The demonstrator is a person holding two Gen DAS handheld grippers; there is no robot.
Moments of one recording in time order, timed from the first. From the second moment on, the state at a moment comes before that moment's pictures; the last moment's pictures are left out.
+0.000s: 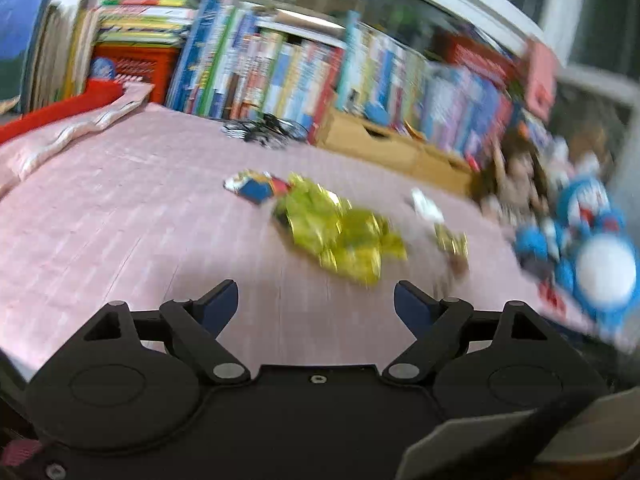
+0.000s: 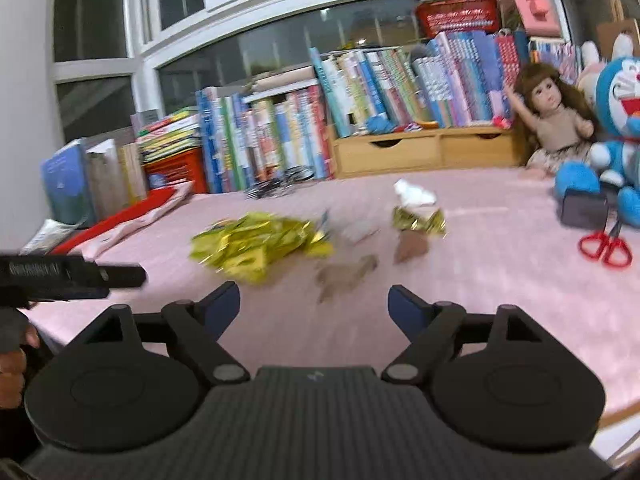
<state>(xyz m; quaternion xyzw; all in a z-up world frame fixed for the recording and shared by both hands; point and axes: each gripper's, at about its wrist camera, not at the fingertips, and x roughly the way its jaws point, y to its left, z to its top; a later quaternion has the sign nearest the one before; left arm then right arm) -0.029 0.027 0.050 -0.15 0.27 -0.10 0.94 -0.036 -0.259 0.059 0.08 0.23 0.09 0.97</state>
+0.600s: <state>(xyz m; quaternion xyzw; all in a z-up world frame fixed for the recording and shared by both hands) 0.120 -0.010 0.019 -0.15 0.30 -0.02 0.94 0.049 -0.234 0.028 0.00 0.28 0.03 0.96</state>
